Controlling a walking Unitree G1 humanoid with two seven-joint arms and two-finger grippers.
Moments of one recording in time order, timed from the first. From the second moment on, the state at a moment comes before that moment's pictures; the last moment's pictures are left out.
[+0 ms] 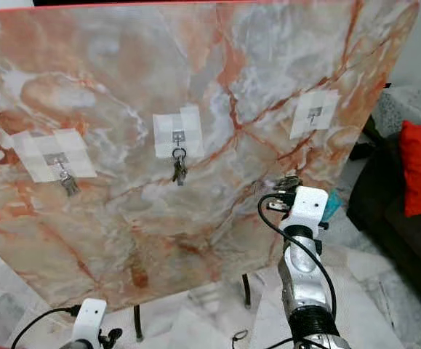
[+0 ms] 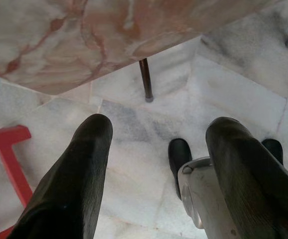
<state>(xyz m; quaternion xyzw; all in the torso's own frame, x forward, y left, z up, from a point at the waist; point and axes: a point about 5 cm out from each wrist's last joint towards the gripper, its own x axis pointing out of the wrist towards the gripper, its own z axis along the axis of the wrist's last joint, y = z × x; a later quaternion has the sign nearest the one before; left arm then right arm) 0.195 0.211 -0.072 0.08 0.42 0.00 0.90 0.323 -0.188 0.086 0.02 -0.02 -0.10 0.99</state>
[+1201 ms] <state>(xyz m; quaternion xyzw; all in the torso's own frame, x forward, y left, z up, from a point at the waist) 0.190 0.212 -0.075 0.08 0.43 0.00 0.90 0.354 -0.224 0.126 -0.06 -0.02 -0.13 0.99</state>
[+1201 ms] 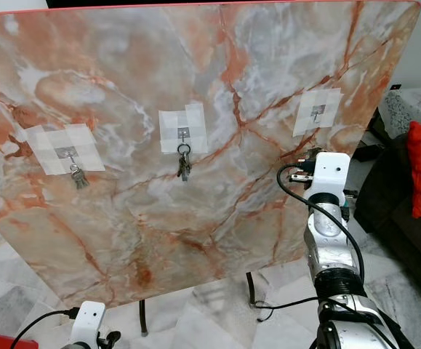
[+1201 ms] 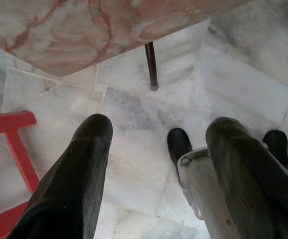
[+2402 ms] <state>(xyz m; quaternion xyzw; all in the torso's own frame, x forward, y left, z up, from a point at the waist) 0.188 0.213 -0.076 0.08 0.43 0.01 0.90 0.346 -0.207 0.106 -0.04 0.01 -0.10 0.99</state>
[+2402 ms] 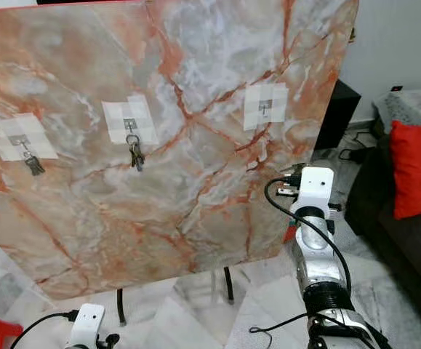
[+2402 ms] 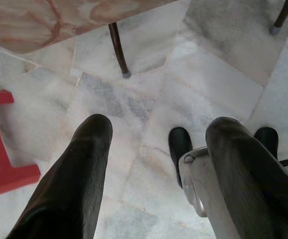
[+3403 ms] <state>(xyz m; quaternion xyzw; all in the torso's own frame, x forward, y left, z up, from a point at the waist) 0.189 0.214 -0.075 0.08 0.43 0.01 0.90 0.369 -0.169 0.146 -0.09 -0.06 -0.01 0.99</state>
